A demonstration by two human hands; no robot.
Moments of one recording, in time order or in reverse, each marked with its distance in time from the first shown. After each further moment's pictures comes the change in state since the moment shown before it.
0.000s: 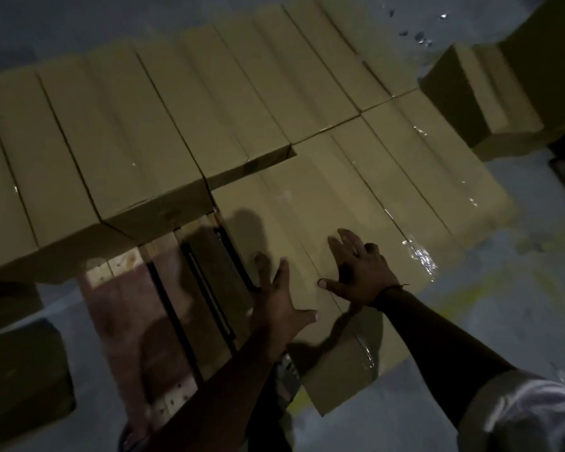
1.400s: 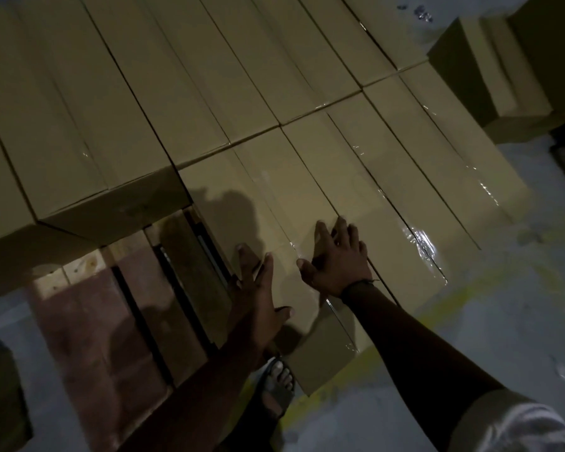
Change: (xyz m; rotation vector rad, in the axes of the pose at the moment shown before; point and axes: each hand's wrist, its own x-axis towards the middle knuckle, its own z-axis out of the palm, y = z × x) left_hand 0.080 -0.060 0.063 0.067 0.057 0.120; right_hand 0.080 -0.005 0.062 0.051 0.078 0.217
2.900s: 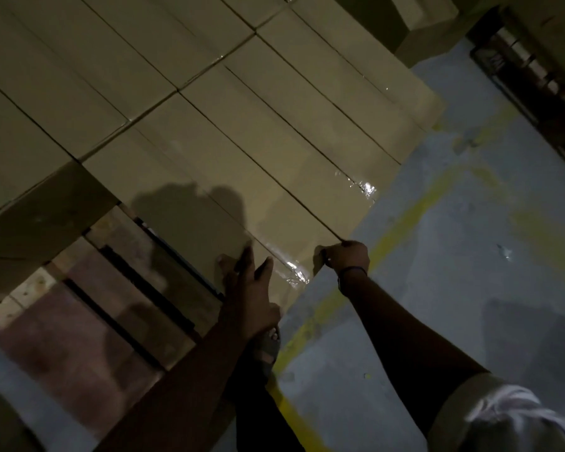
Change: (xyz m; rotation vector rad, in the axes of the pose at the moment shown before) left_hand -0.071 0.065 0.021 0.355 -0.370 0.283; right_hand -0.091 0.132 0.091 1.082 0.226 1.046
